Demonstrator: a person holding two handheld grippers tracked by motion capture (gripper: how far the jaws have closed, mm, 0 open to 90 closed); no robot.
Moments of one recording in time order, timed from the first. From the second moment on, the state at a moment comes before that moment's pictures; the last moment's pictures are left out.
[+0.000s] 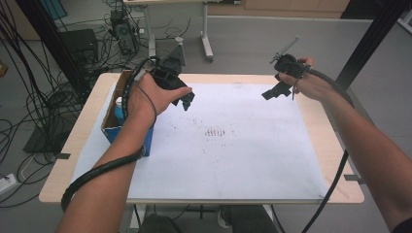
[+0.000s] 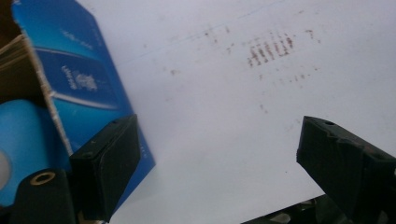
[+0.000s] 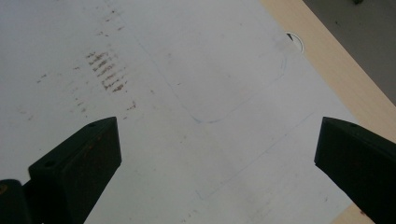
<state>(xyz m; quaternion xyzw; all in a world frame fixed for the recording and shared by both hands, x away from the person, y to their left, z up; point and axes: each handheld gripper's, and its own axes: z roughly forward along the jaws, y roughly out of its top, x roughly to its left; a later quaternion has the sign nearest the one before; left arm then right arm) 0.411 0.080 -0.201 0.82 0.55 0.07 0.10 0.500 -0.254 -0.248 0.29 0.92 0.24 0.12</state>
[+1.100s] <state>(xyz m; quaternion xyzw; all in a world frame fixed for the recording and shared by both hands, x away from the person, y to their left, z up) 0.414 0.063 -0.214 0.83 0.54 0.06 0.10 0.509 -0.242 -0.245 0.28 0.92 0.24 0.13</state>
